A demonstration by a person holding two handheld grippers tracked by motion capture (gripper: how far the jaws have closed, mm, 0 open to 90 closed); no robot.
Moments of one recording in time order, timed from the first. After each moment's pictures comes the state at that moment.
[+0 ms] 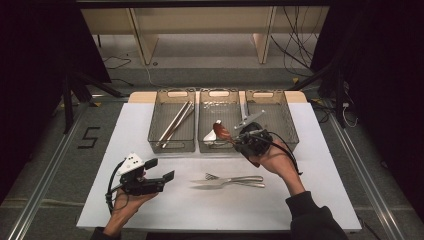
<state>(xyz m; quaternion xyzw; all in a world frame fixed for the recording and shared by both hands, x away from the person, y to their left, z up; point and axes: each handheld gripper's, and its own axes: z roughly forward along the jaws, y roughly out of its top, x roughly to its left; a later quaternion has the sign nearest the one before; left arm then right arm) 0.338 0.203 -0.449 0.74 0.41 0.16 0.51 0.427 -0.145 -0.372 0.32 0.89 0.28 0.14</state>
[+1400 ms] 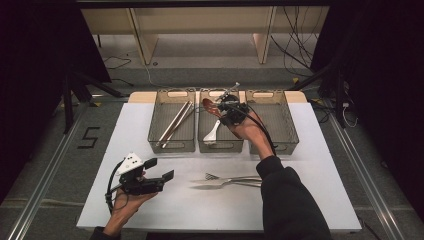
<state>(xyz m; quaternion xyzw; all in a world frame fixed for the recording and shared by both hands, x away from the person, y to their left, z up) 0.338 0.204 -0.449 0.73 0.41 0.16 0.52 0.527 -0.093 -0.377 0.36 0.88 0.25 0.17</state>
